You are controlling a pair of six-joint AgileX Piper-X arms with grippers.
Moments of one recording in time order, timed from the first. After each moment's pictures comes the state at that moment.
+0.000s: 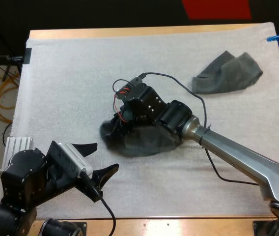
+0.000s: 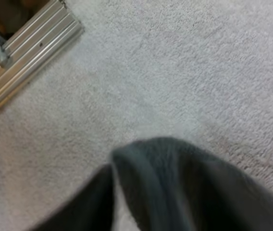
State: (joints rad) left arm -0.29 0.53 -0.90 1.04 0.54 -1.71; right arm 0.90 1.77 -1.48 0.57 -0.25 -1.66
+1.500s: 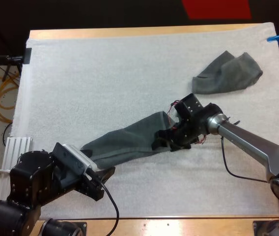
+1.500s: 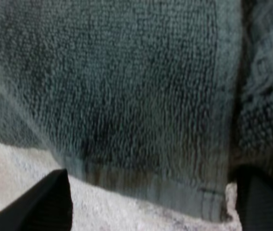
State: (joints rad) left arm -0.29 0.53 -0.85 1.12 0.44 -1.71; right arm 0.61 1.82 -1.09 0.66 -0.58 -1.35
